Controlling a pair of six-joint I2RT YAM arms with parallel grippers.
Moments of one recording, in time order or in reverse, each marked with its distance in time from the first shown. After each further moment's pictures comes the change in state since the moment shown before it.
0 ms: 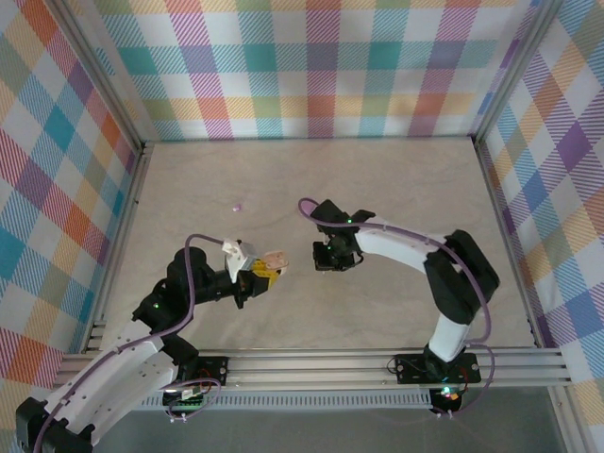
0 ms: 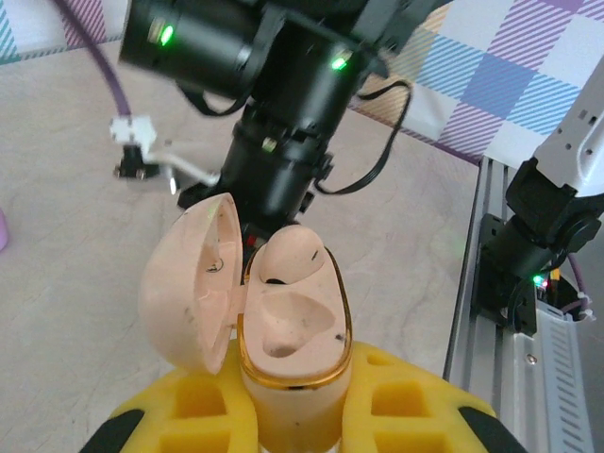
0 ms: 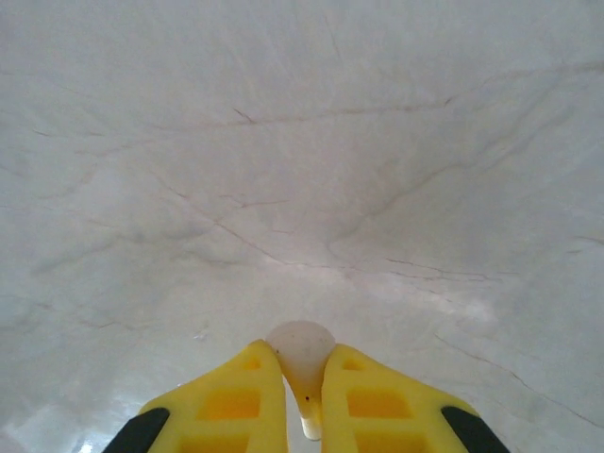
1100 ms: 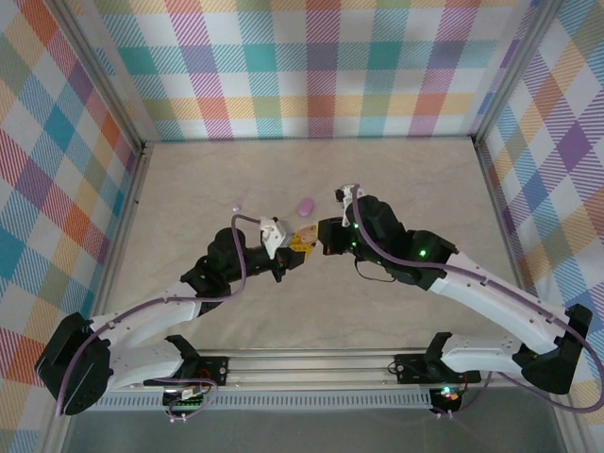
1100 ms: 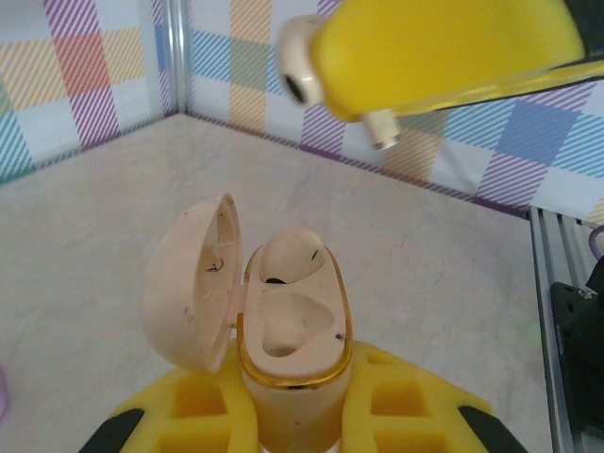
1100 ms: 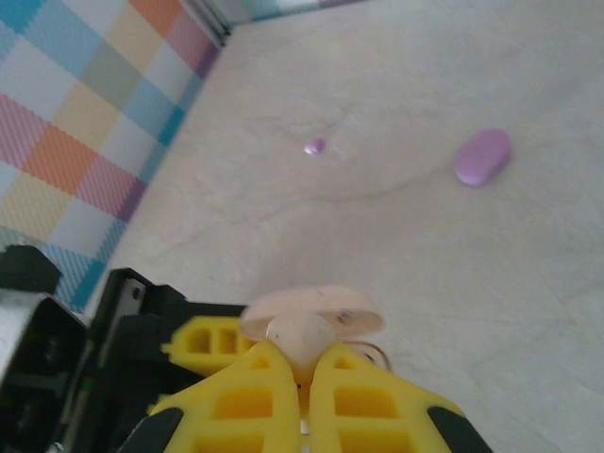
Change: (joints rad) left arm -0.166 0.470 0.097 0.544 -0.168 0.028; right arm 0.217 -0.558 0.010 0.154 0.317 -0.004
